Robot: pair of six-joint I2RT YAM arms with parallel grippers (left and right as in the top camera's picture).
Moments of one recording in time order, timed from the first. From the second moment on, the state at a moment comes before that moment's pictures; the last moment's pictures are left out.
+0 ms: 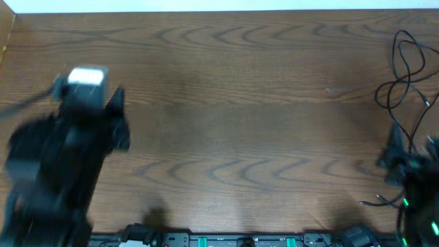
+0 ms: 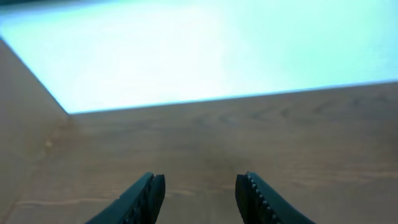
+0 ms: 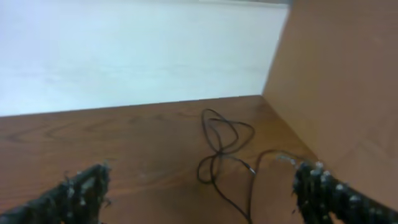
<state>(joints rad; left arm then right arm) -0.11 0.83 1.49 -0.98 -0.08 0.07 0.41 0.46 1.08 -0.86 0.71 0.10</state>
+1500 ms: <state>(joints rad) -0.11 0.33 1.20 -1.15 -0.26 0.03 0.41 0.24 1.08 -1.10 0.54 -0.40</state>
